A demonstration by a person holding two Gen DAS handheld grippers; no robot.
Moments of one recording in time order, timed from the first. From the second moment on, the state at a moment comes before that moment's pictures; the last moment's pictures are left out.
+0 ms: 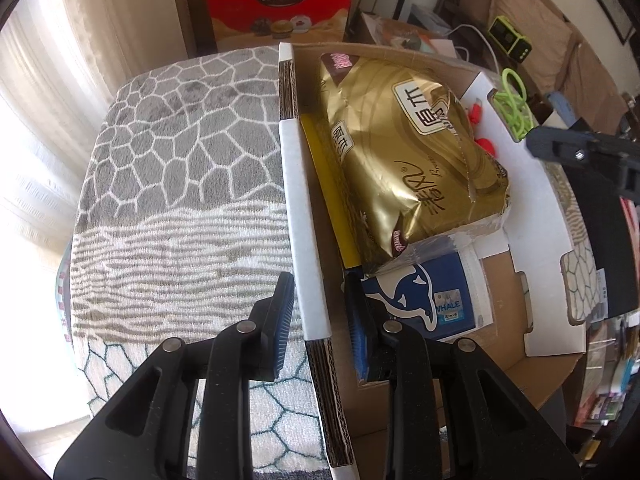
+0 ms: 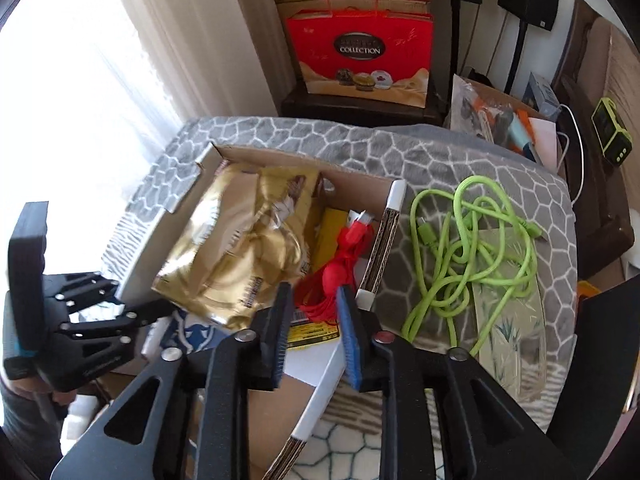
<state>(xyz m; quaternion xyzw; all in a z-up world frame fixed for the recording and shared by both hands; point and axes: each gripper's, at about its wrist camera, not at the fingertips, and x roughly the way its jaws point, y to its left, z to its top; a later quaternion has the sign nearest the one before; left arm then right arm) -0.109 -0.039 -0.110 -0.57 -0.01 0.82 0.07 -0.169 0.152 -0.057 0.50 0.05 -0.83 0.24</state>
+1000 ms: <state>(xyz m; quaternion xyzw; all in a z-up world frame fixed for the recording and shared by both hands) -0.119 -0.041 -0.117 -0.57 -0.03 0.82 0.07 -0.257 0.210 -0.103 0.54 0.05 -0.84 0.06</state>
